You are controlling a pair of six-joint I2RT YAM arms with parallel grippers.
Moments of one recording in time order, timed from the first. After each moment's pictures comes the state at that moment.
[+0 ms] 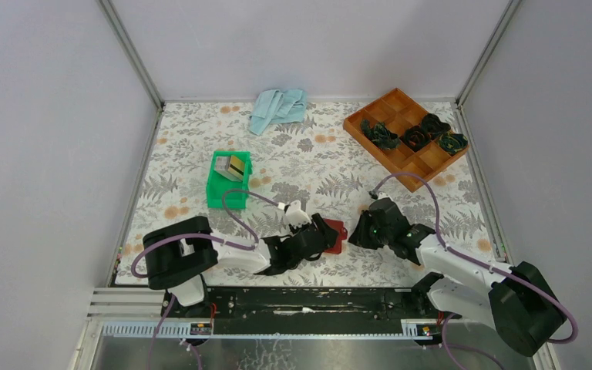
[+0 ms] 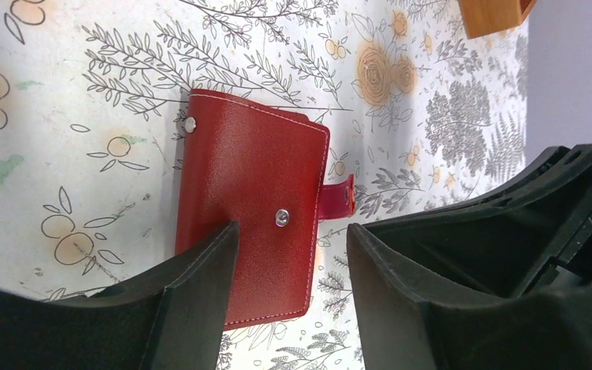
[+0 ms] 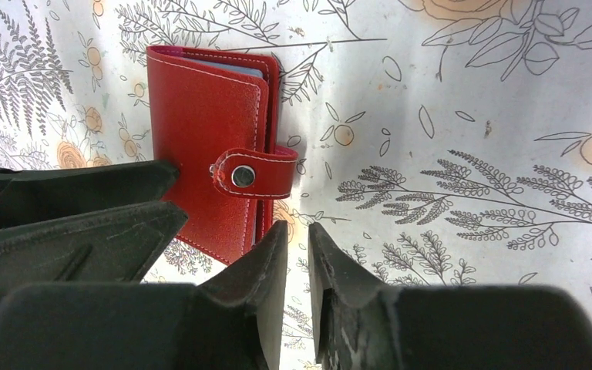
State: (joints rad) left arm -1.21 1.65 0.64 0.36 -0.54 -1.25; right arm 0.63 1.06 0.38 -0.19 -0.06 0.76
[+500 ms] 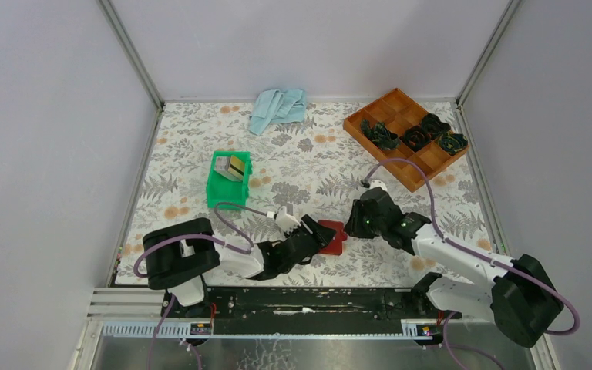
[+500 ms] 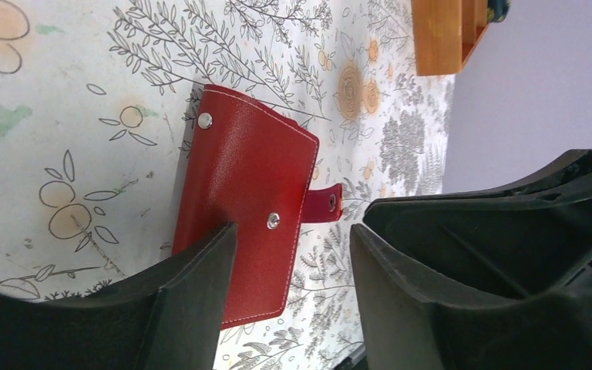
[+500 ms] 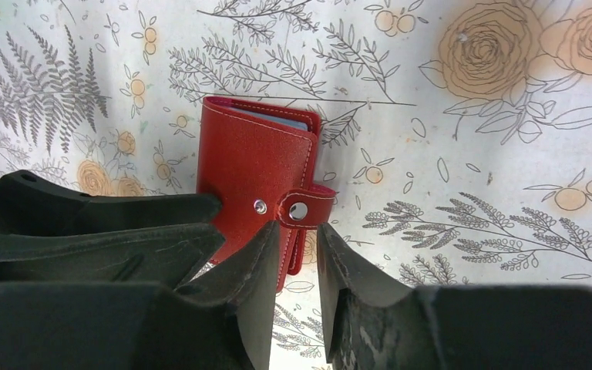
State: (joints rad) left arm -1.21 1.65 0.53 0.55 -0.55 -1.46; right arm 0.68 1.09 0.53 -0.29 0.03 0.69
